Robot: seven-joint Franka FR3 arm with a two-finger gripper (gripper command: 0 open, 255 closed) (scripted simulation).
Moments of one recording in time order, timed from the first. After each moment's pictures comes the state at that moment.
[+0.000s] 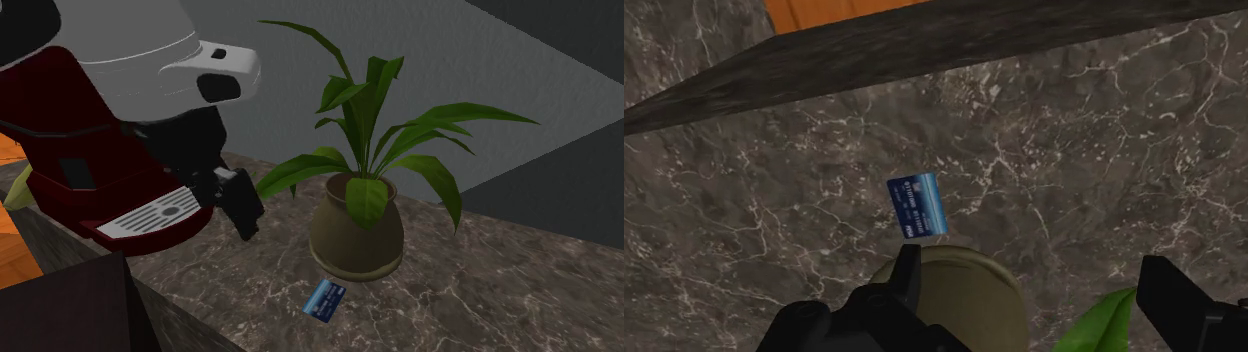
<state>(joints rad) 0.11 -0.42 -0.21 -2.88 0.17 2.70 -0.50</state>
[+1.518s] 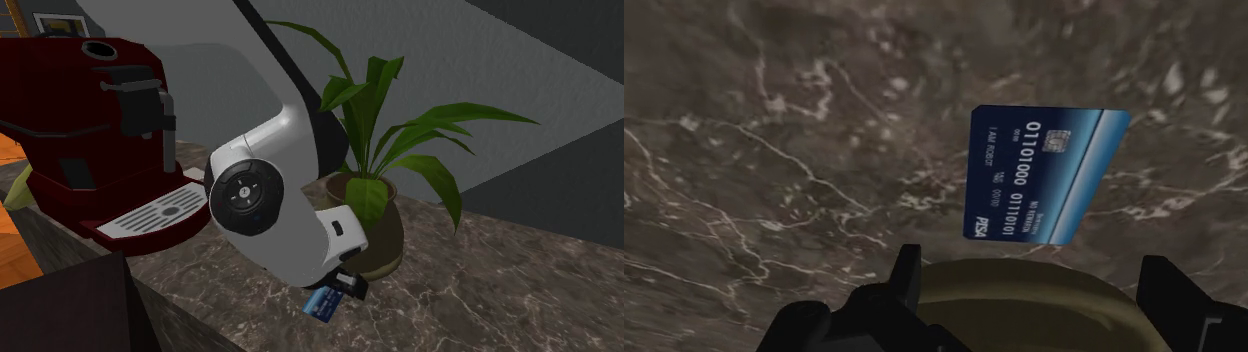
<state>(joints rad) 0.57 0.66 -0.62 -2.25 2.04 2.55 -2.26</state>
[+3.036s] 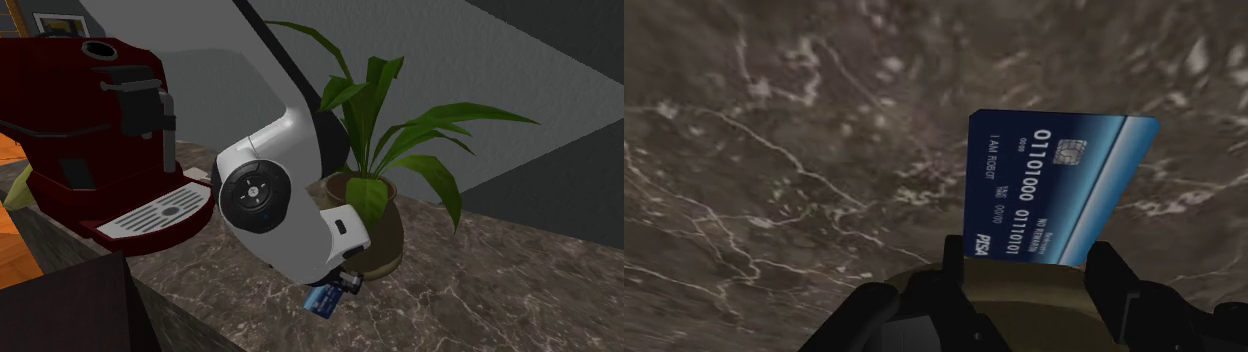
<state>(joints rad) 0.57 0.69 -0.61 -2.22 2.04 2.55 -2.24</state>
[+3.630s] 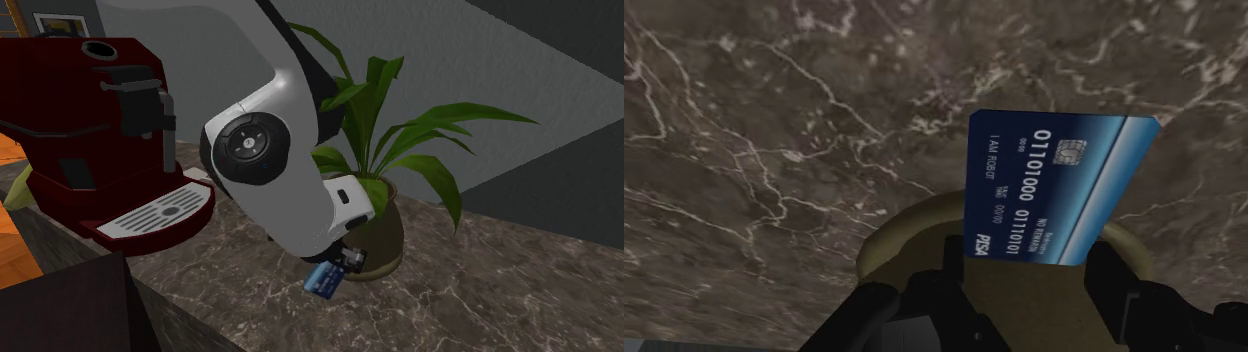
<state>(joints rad) 0.60 0.56 -0.64 -2.27 1.91 2.60 -2.15</state>
